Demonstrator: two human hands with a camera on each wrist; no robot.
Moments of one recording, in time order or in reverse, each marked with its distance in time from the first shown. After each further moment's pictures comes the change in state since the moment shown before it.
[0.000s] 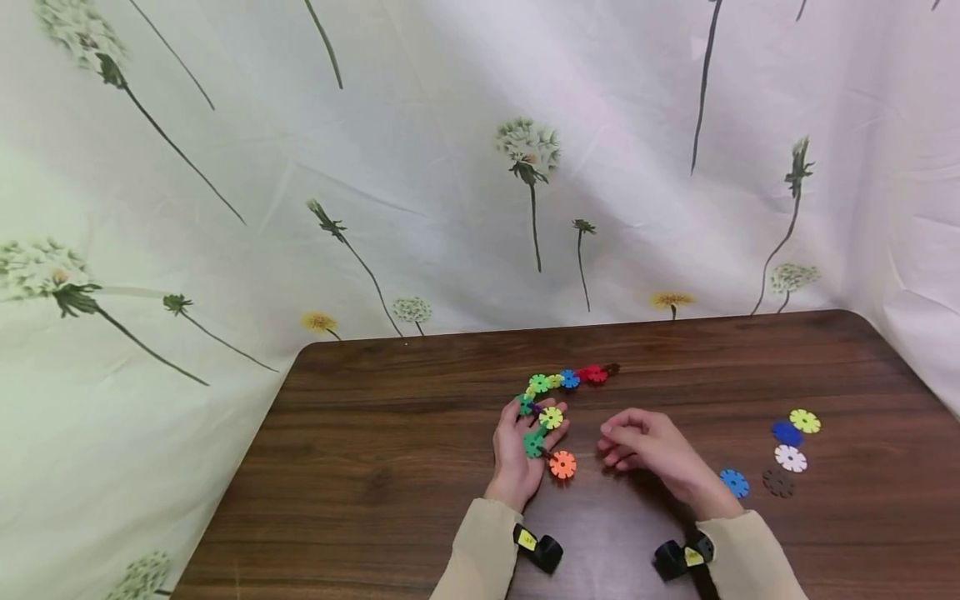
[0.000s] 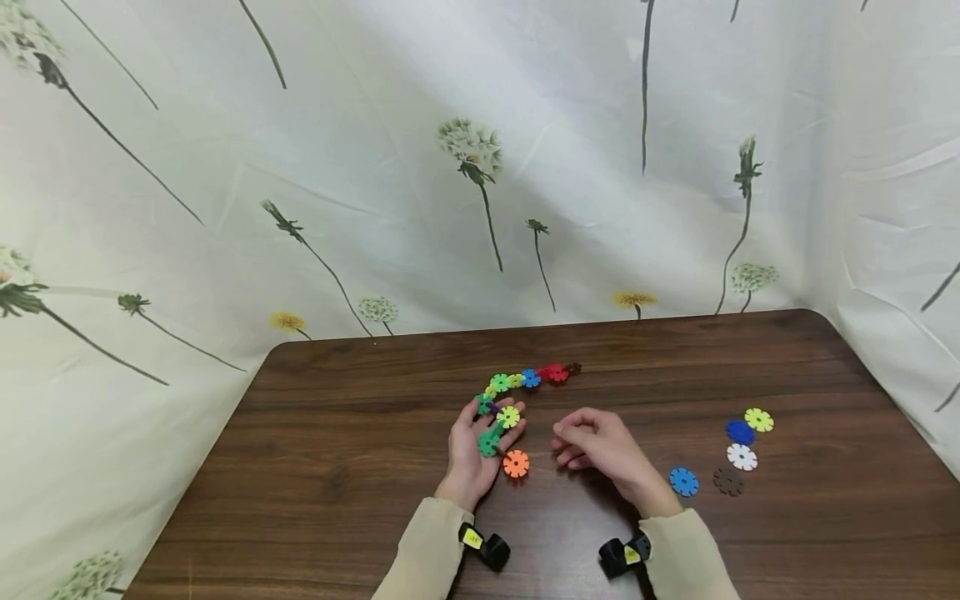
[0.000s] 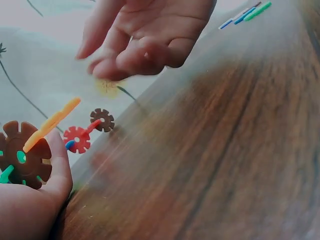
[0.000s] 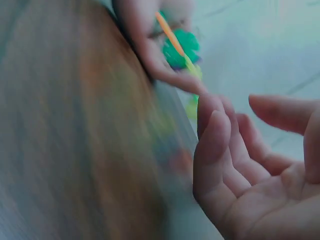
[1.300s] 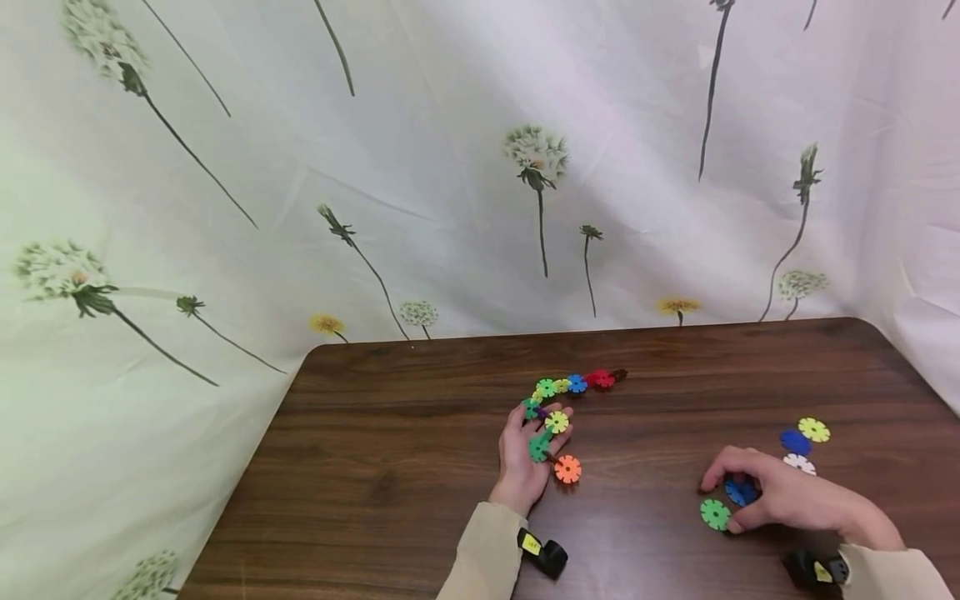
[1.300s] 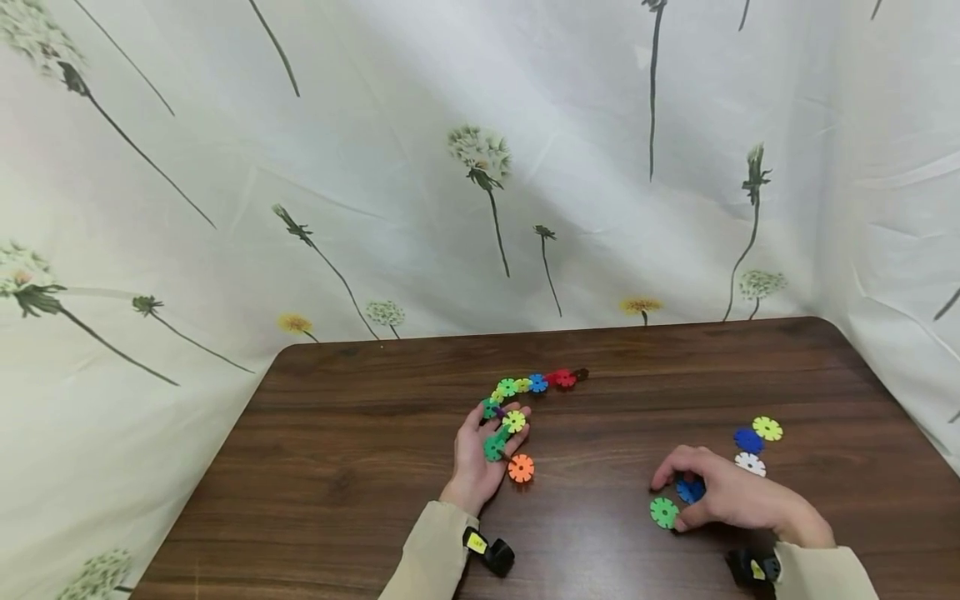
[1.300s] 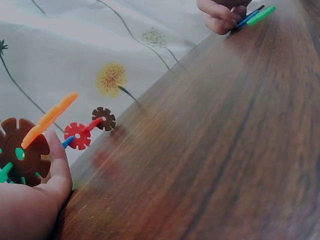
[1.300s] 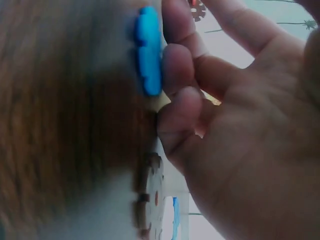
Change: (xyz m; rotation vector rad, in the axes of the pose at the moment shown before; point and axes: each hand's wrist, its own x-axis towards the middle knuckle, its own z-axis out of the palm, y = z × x) left_hand 0.000 0.000 -0.002 0.018 -0.016 -0.019; right_hand -0.062 0.029 -0.118 -0.641 -0.326 -0.402
